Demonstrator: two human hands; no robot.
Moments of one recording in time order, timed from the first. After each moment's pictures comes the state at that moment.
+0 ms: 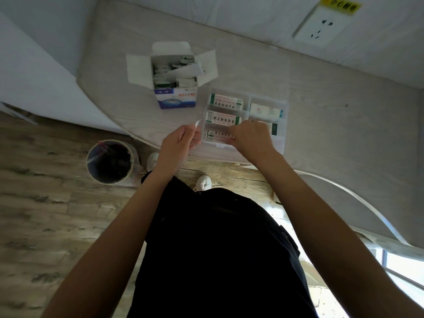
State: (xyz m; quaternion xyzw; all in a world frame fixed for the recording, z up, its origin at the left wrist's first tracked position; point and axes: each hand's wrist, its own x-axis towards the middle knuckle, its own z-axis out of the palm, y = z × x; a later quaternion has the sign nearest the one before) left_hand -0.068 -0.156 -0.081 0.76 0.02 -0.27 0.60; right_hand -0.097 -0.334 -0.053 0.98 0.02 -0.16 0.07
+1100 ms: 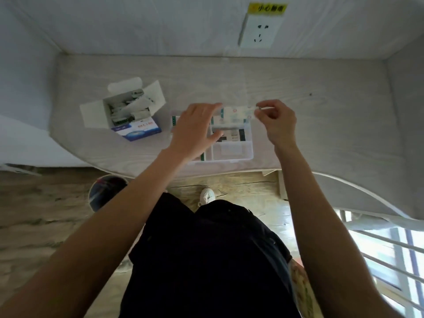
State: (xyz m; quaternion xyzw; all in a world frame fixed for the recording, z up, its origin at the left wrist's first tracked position) left_hand -0.032 -0.270 -0.043 0.86 -0.44 -0.09 0.24; right_hand -0.133 -0.444 -0.034 0.75 -0.41 0.14 -0.50
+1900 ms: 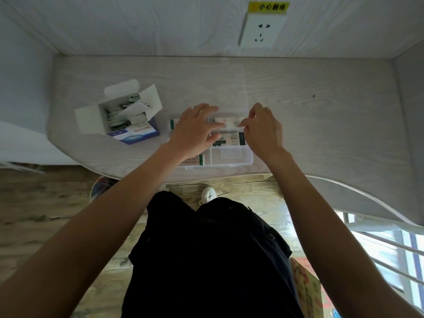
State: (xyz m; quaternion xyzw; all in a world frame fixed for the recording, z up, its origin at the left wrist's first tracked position) left_hand -0.010 -0.277 -0.071 0.84 -0.52 -0.11 0.09; right_hand -0.118 -0.434 -0.050 0.97 -0.20 -0.03 -0.11
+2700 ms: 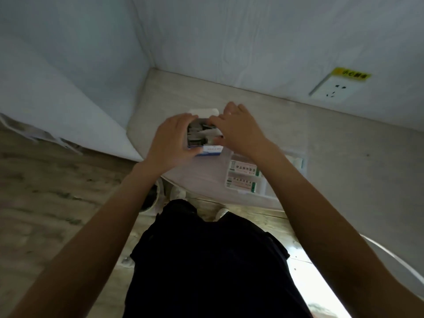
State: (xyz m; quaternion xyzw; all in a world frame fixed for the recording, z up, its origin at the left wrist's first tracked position) left_hand 0.053 -0.112 -0.020 0.92 -0.28 -0.09 0.25; right_hand 0.027 -0.296 0.018 0.98 0.16 -0.08 0.00
